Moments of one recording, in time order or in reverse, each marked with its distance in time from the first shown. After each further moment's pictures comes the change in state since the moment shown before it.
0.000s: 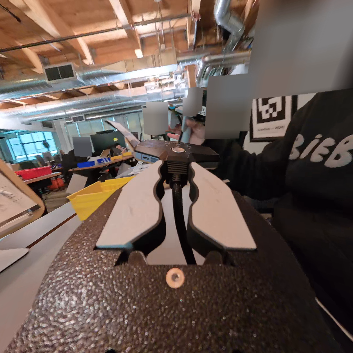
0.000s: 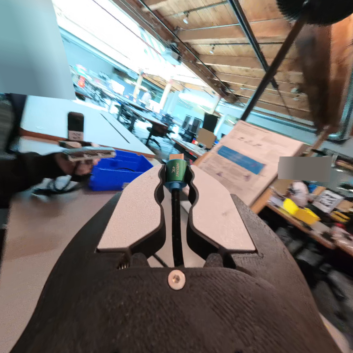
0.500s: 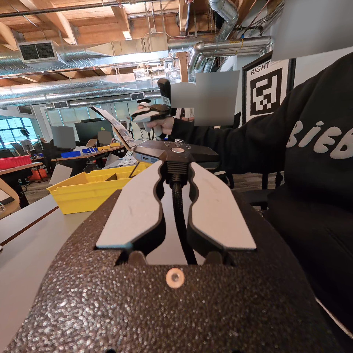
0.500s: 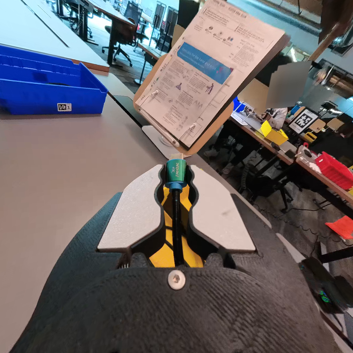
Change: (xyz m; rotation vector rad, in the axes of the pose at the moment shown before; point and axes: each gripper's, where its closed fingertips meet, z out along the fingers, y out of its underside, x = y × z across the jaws) left arm 0.004 0.025 0.015 -0.058 0.050 -0.047; right arm 0.123 0.111 -0.031 -0.456 0.107 0.003
